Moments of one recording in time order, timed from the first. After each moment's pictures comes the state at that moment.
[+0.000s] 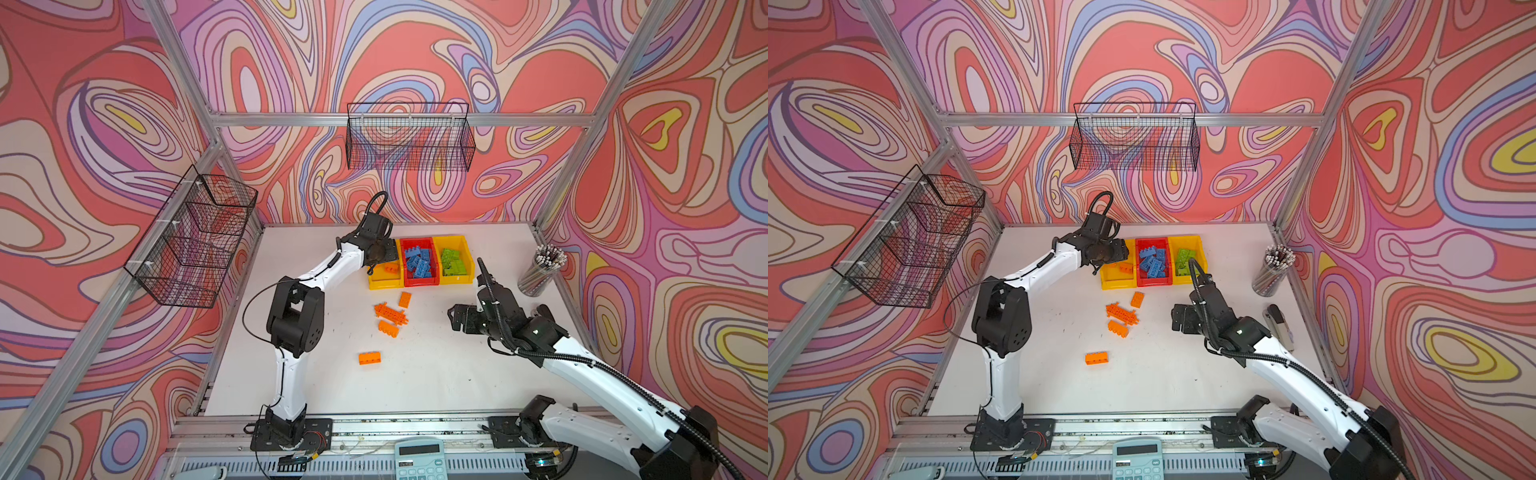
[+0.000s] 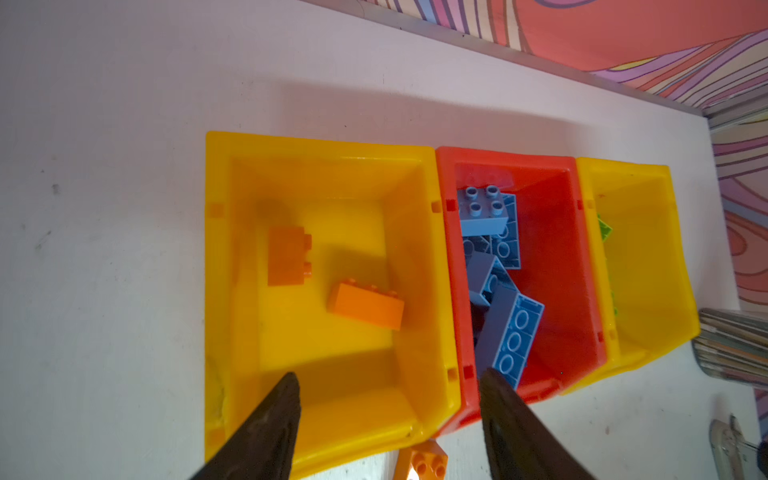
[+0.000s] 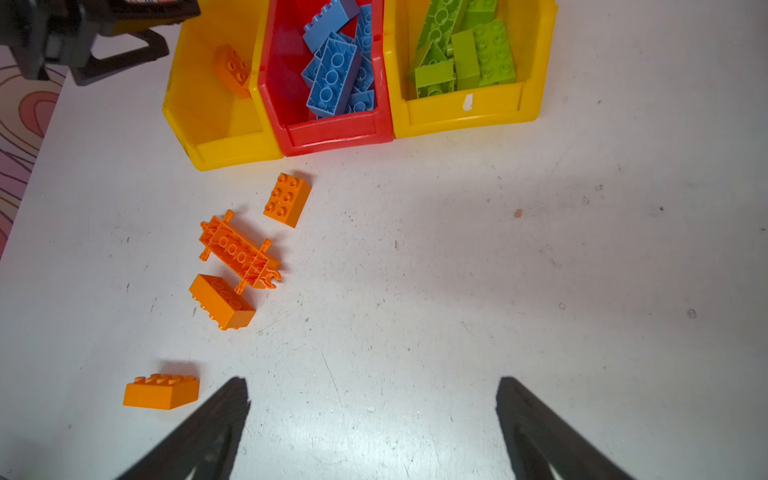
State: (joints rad) left arm -0.45 1.99 1.68 -0.53 0.02 -0.58; right arm 0.60 1.03 0.79 -0.58 0.13 0.57
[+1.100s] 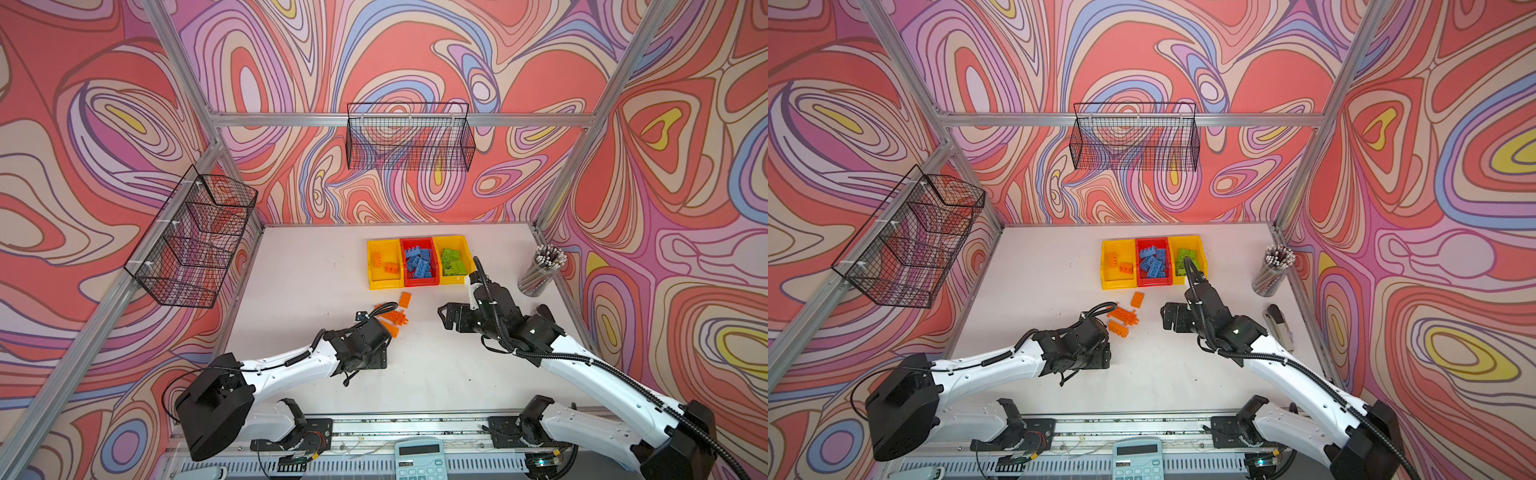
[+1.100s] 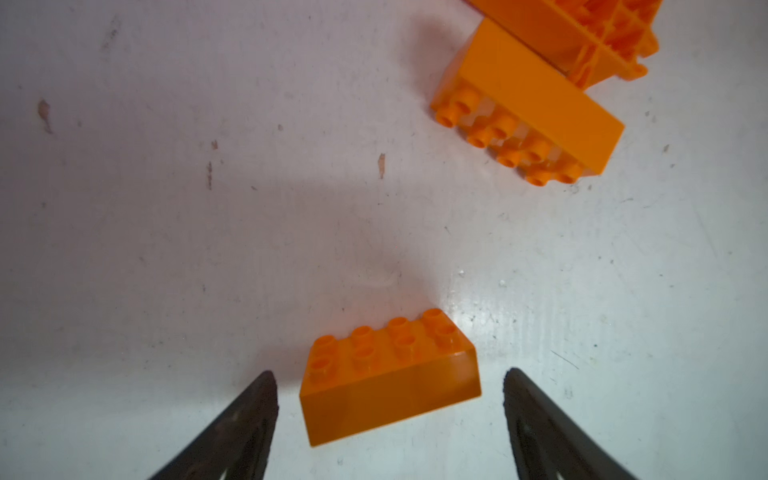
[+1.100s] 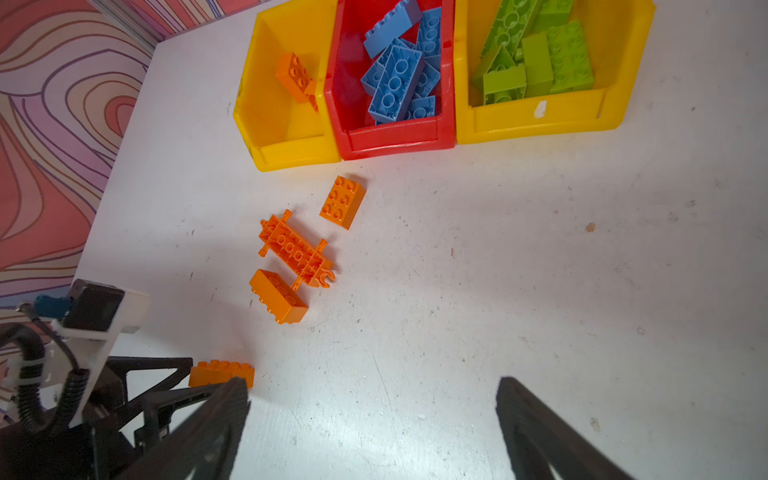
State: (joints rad) left arm -0.89 1.31 0.66 -0.56 -0.18 -0.90; right arm 0.64 1.02 0.81 -0.52 0.07 0.60
